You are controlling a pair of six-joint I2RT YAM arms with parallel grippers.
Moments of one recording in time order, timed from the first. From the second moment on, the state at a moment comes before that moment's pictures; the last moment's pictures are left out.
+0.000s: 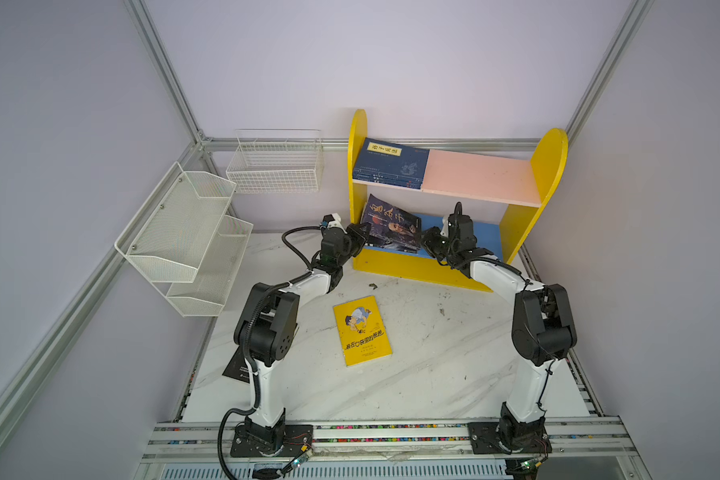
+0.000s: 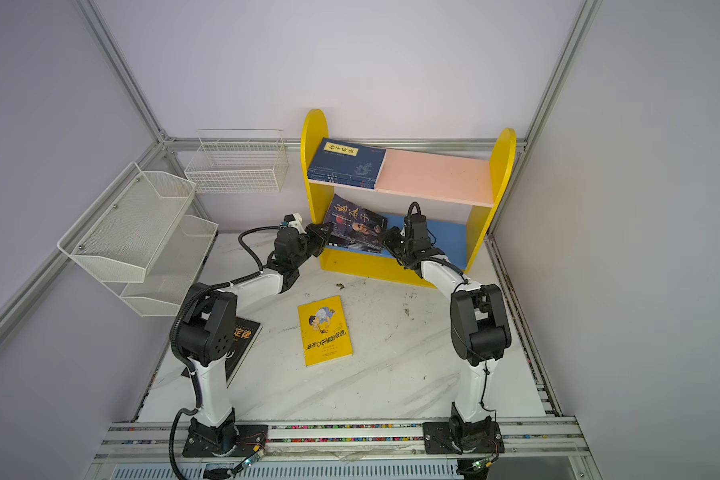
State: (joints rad) left arm -0.35 1.99 1.38 0.56 0.16 -1.22; right arm 0.28 1.92 1.48 -0.01 -0.29 0.94
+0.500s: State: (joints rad) left arm -0.35 1.99 1.38 0.51 0.14 -1.21; right arm 0.32 1.92 1.48 -0.05 -0.21 0.92
